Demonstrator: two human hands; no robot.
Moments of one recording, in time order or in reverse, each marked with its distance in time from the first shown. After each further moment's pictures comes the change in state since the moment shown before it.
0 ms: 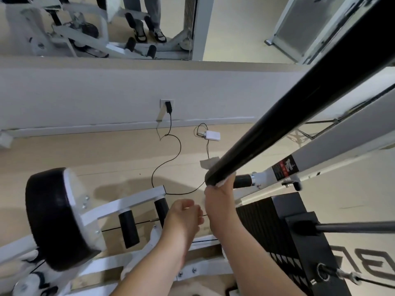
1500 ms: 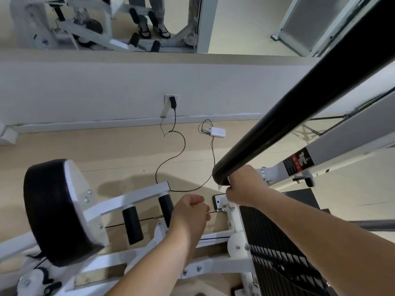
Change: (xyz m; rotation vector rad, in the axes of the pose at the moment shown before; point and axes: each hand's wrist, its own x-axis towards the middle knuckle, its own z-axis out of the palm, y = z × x) left_hand -0.006 0.001 -0.004 0.101 -0.021 0.080; right_hand 0.094 0.025 -0.064 -1.590 -0.368 -0.384
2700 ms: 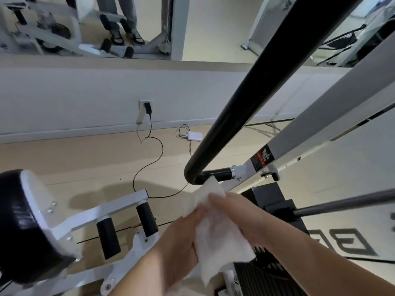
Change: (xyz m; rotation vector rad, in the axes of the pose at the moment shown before) left_hand -0.019 -0.031 0.029 -0.555 -0.500 -0.138; right_hand -0.105 -0.007 -0.018 1.482 -0.266 0.406
